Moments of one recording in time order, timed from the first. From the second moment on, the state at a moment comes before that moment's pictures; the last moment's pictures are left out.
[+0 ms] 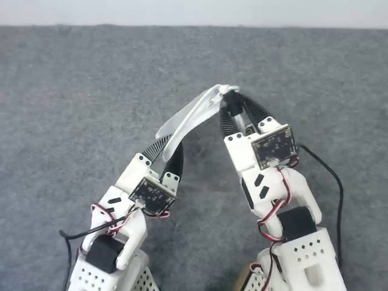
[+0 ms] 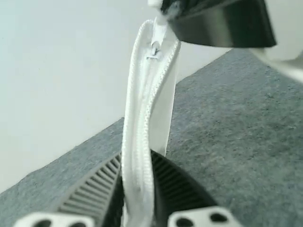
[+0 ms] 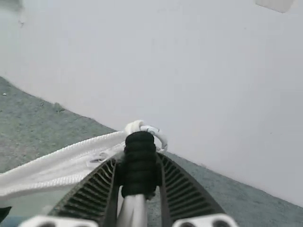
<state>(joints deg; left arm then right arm) 19.0 -103.3 87.9 41.2 -16.4 -21.4 -70.2 64.2 16.3 10.2</state>
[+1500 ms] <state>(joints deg) 15.5 -103.2 89.9 36.3 -16.4 -16.1 -56.9 64.6 5.8 4.7</state>
